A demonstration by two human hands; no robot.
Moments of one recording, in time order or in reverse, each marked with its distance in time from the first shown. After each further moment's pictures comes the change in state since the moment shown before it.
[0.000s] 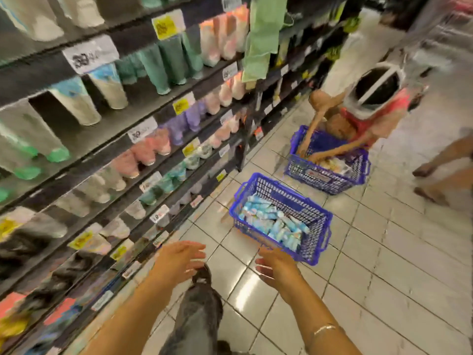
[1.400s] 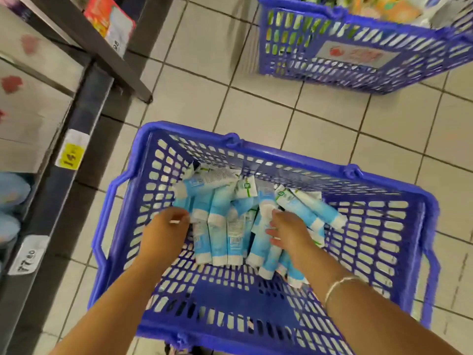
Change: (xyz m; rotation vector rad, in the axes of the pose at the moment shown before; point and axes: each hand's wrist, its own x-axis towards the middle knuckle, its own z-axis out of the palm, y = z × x) left_hand 0.662 -0.110 0.300 0.922 0.074 0.020; right_hand 0.684 0.038 -0.174 0.036 0.275 0.352
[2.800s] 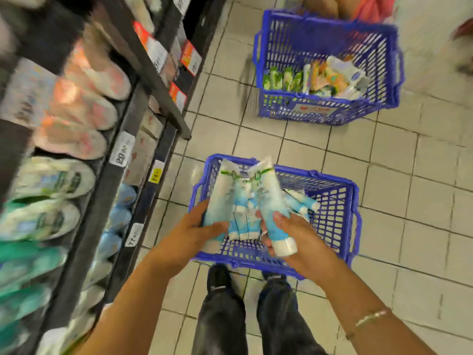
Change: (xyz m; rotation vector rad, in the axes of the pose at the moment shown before) left_hand -0.184 0.048 -0.206 -0.565 -0.600 0.213; right_hand -0.339 -0.049 -0.007 0.442 -0.540 -0.291
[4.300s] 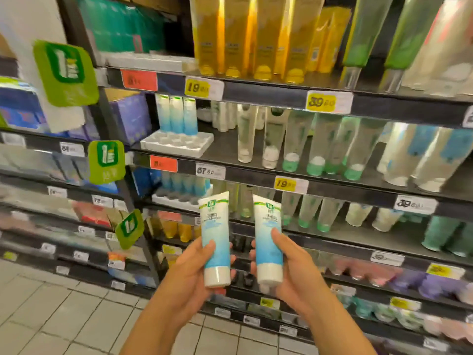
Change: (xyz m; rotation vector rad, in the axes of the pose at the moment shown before) left_hand -0.758 -0.203 0.078 -1.176 1.144 1.057; right_hand -0.521 0.276 0.395 -0.753 -1.112 0.370
